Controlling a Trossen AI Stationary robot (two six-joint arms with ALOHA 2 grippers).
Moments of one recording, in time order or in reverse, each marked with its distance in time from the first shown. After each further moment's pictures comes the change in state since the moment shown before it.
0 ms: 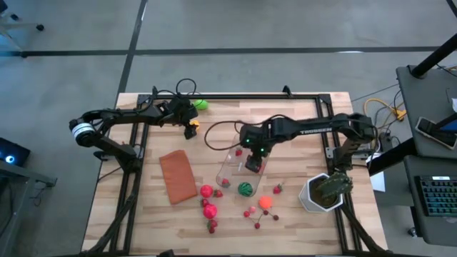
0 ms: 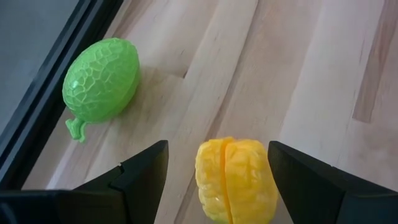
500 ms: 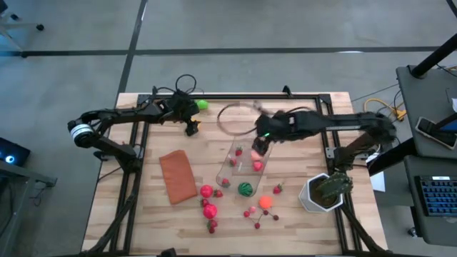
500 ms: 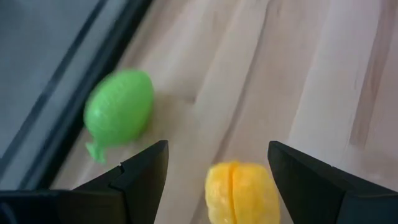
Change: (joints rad) left arm -0.004 -0.019 0.049 -0.003 0.000 0.000; right arm 0.022 -0.227 0.000 -0.076 0.519 0.140
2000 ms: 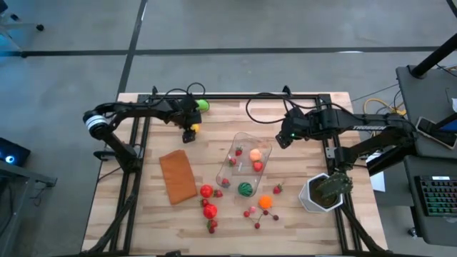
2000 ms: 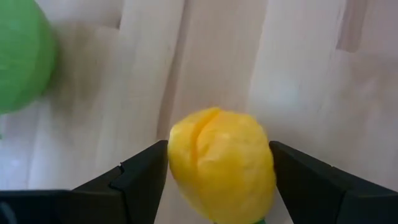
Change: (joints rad) left arm -0.015 0.185 0.109 -0.278 0.027 0.132; right arm 0.004 -0.260 -0.143 -0.275 0.127 0.312
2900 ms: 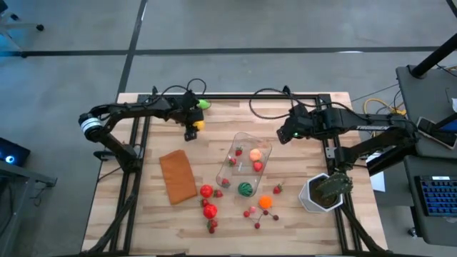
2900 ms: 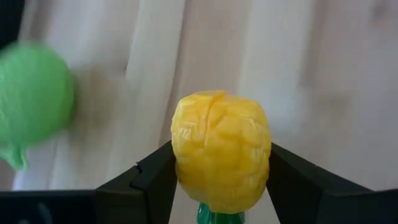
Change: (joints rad) left arm -0.023 -0.056 0.057 -0.037 0.059 -0.004; right arm 0.002 -0.029 0.002 0.009 0.080 0.095
